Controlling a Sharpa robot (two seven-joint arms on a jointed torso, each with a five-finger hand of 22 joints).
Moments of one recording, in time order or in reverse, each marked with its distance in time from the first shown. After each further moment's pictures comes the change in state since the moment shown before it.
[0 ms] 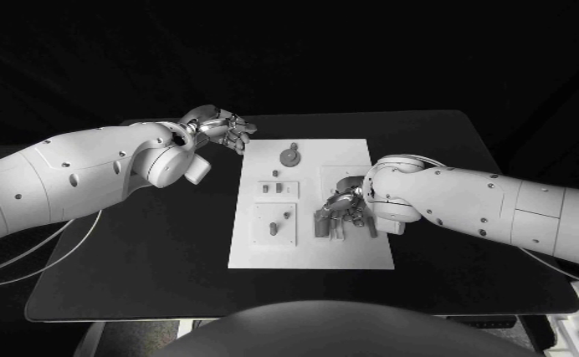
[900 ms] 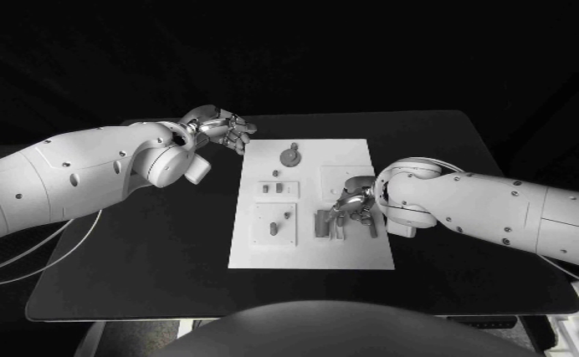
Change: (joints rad) left arm 0.000 -0.001 0.000 -0.001 -0.002 0.003 -0.002; left_hand 0.000 0.000 0.000 0.004 0.000 -0.001 0.001 0.000 -0.001 0.000 0.000 0.000 0.000 -0.003 0.003 0.000 0.000 0.011 0.000 0.000 0.000 0.001; right arm 0.000 -0.081 0.001 0.071 -0.059 -0.053 0.058; right_hand 0.039 -0.030 0.002 -0.049 0.000 0.000 0.000 0.000 0.006 0.000 0.000 0.000 0.002 -0.001 0.000 0.000 0.000 0.000 0.004 -0.004 0.000 0.000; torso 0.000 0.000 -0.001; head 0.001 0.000
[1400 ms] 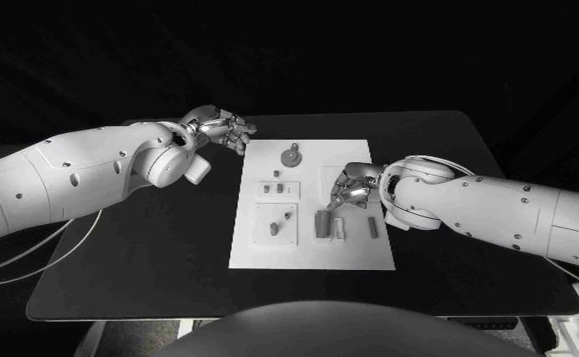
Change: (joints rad) left arm 0.000 -0.002 0.000 0.000 -0.001 0.001 0.000; left_hand 0.000 0.000 0.000 0.000 0.000 -0.003 0.003 0.000 0.000 0.000 0.000 0.000 0.001 0.000 0.000 0.000 -0.001 -0.003 0.000 0.000 0.000 0.000; right arm 0.000 -0.031 0.000 0.010 -0.115 -0.197 0.193; right_hand 0.208 -0.027 0.019 -0.100 0.000 -0.090 0.015 -0.053 -0.009 -0.009 0.027 0.000 0.002 0.002 0.012 -0.004 -0.003 -0.005 0.009 -0.002 0.000 0.000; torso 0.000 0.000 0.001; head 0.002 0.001
